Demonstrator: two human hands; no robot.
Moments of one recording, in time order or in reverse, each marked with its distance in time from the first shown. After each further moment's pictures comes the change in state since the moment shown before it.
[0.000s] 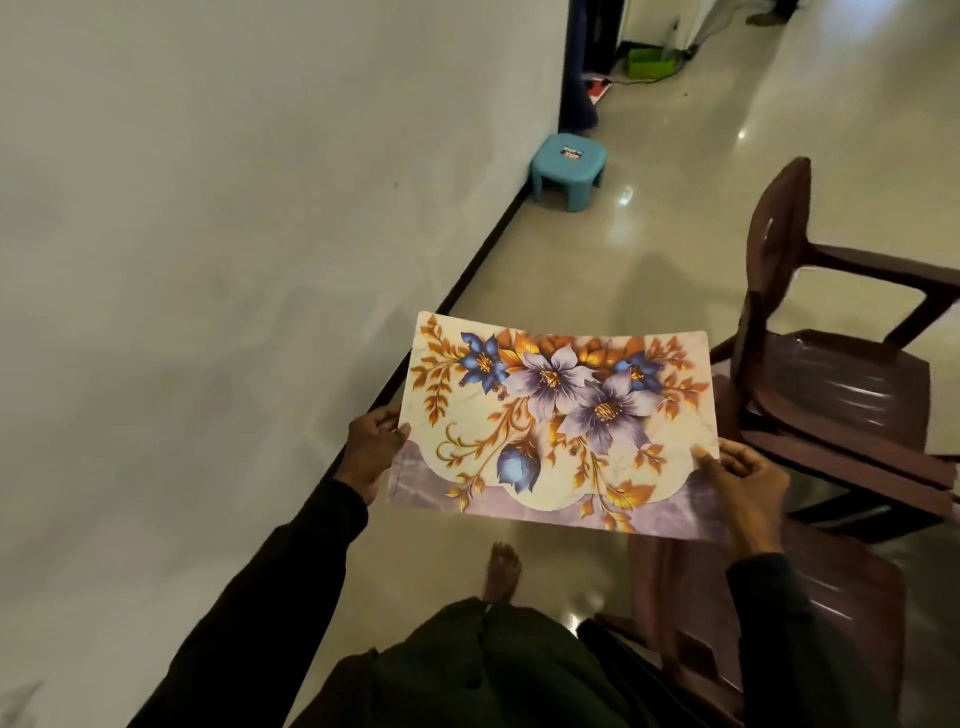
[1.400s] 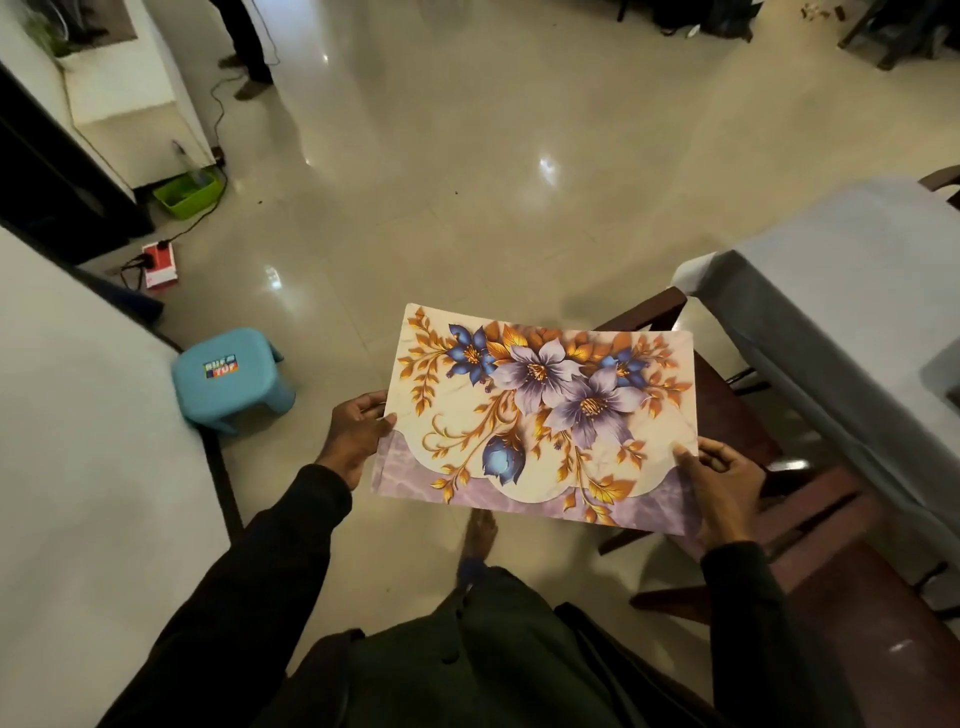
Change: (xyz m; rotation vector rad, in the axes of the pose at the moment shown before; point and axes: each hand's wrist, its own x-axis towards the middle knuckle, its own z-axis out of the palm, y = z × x) left_hand 0.565 0.482 0.542 0.447 -0.881 0.147; right_hand 0.464 -0.160 0.066 0.313 0.989 0.275
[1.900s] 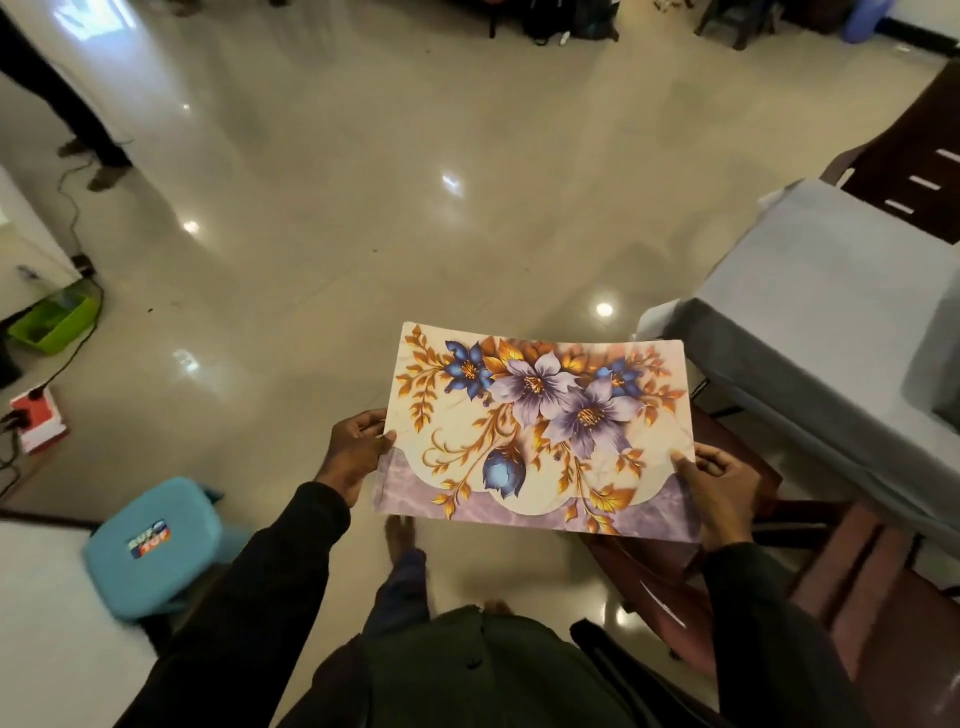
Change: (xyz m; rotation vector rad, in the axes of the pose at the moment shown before) left_hand 0.250 0.168 0.050 0.144 -0.247 0.018; right_hand 0.144 -0.081 0.126 0.049 0.259 0.151
